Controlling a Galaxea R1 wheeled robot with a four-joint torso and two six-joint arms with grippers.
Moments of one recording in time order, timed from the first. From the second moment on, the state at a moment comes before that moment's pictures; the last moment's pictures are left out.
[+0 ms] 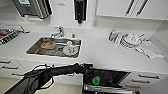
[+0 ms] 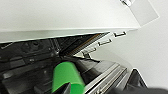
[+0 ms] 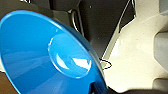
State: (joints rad) left arm 0.29 2.84 -1.74 0.20 0.50 -0.47; right arm -1.53 2.77 -2.36 -0.12 0.16 0.05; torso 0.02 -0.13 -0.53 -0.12
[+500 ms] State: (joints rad) left arm 0.31 2.79 -1.72 0.20 0.50 -0.47; right arm -1.53 2.78 -2.37 -0.12 0.16 0.05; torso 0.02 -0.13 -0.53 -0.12
